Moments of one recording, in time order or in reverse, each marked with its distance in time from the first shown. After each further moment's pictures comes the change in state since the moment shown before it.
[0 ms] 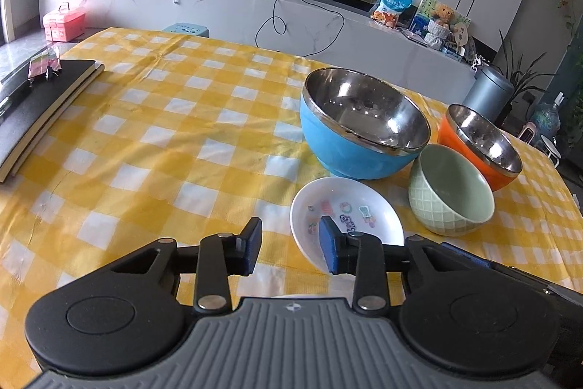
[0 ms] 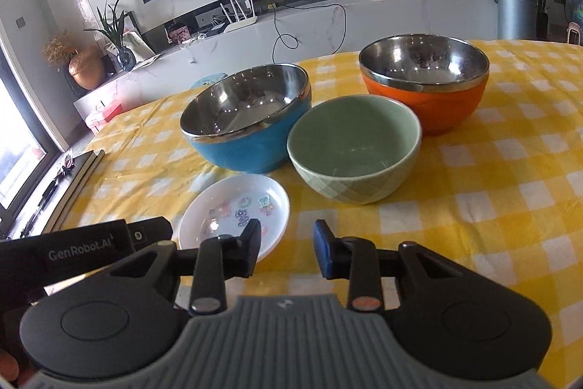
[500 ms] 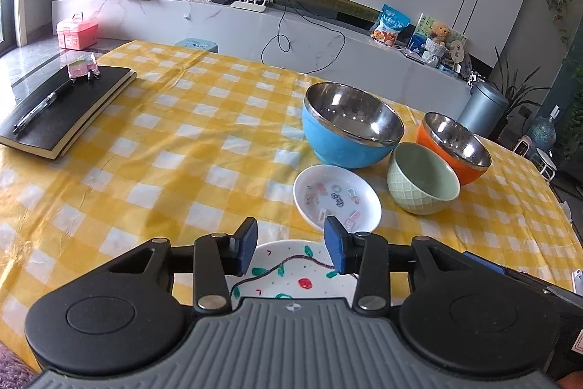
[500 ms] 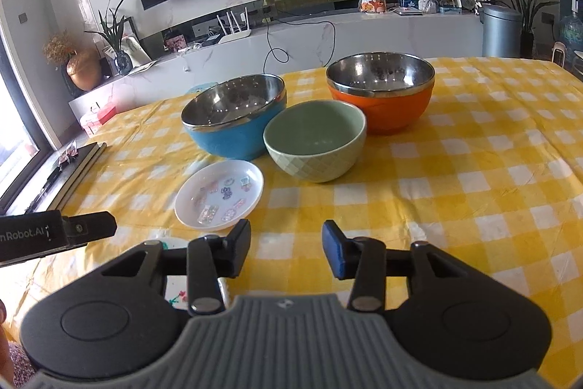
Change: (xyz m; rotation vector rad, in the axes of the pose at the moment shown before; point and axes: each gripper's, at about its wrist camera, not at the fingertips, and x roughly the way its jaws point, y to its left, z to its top) left arm -0.066 -0.001 -0.024 -0.017 -0.061 0.003; right arm -0.061 -0.014 -0.026 -0.037 -0.050 -0.038
